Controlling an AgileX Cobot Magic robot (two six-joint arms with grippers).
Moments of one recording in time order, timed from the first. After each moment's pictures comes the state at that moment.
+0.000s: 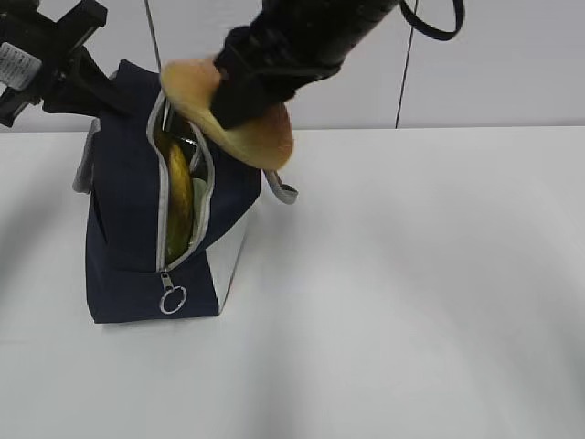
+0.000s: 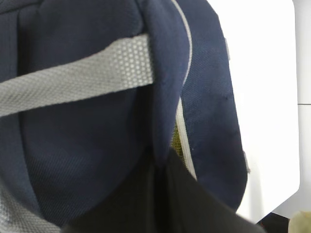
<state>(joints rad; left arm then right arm) -0.02 1.75 -1.47 -0.77 1.05 0.25 0.55 1.76 -1.70 0.33 1.02 -0.52</state>
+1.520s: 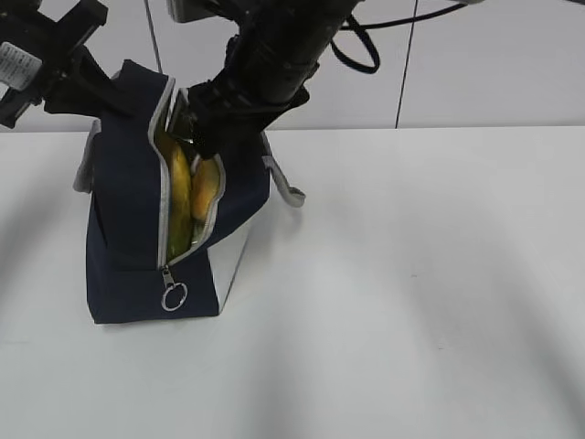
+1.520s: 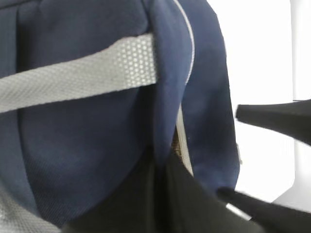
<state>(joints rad) -0.02 1.75 -1.47 -0.78 1.07 0.25 0.55 2.09 -1.99 0.24 1.02 -0.41</state>
